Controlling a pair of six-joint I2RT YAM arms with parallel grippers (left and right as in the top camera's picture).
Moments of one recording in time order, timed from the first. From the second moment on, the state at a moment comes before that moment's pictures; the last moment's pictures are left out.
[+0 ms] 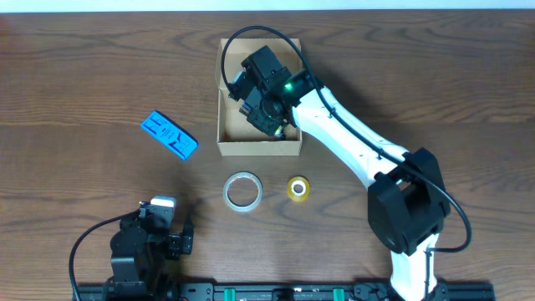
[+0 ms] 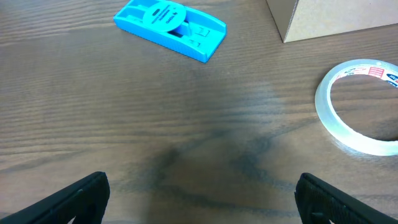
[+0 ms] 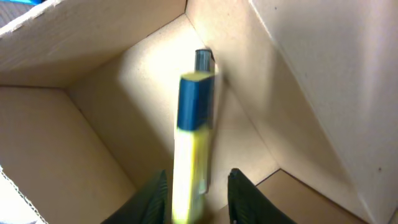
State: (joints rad) left arm 0.00 0.01 0.24 -0.89 0.04 0.18; right arm 0.64 2.06 1.74 -0.83 -0.01 -0.35
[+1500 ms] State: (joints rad) left arm 0.00 0.01 0.24 -0.89 0.04 0.18; right arm 0.56 1.40 0.97 -0.87 0.03 0.34
